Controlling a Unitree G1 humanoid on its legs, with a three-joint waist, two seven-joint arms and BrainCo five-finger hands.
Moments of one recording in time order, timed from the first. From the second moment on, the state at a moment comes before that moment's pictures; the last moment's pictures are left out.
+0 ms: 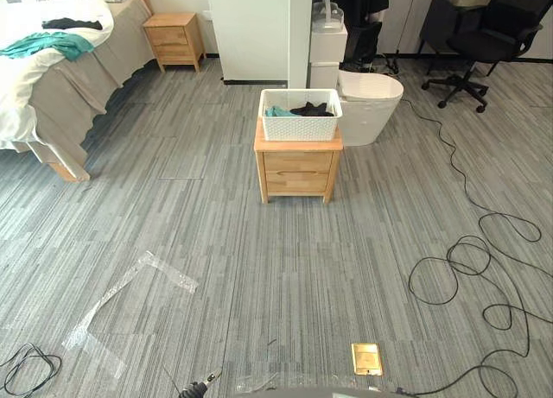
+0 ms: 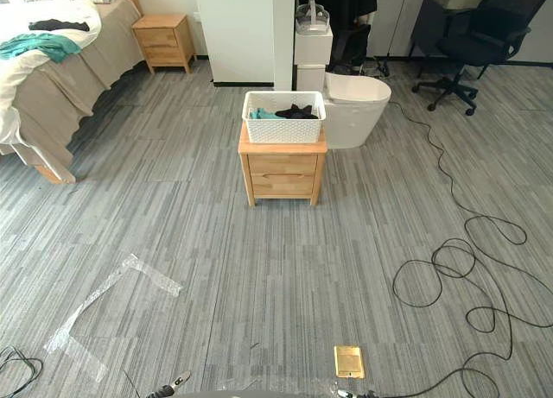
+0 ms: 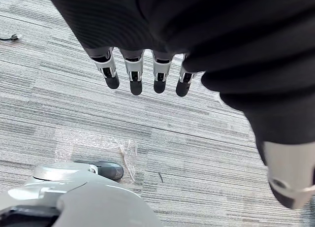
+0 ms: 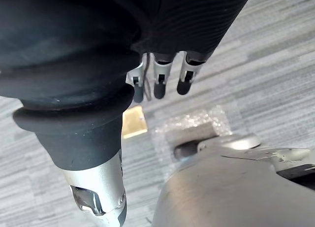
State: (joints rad) left arm 0.12 0.09 0.26 1.14 0.09 0.03 0.02; right arm 0.07 -0.07 -0.47 1.16 -0.11 0.09 0.01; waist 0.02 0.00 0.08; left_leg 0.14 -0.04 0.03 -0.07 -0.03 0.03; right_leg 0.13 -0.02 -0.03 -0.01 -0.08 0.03
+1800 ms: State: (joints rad) left arm 0.10 0.05 0.44 0.97 -0.14 0.01 0.05; right arm 0.06 0.00 -0.58 0.78 0.16 0.06 -0.07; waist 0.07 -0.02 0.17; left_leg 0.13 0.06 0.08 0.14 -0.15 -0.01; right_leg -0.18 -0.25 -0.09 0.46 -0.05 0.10
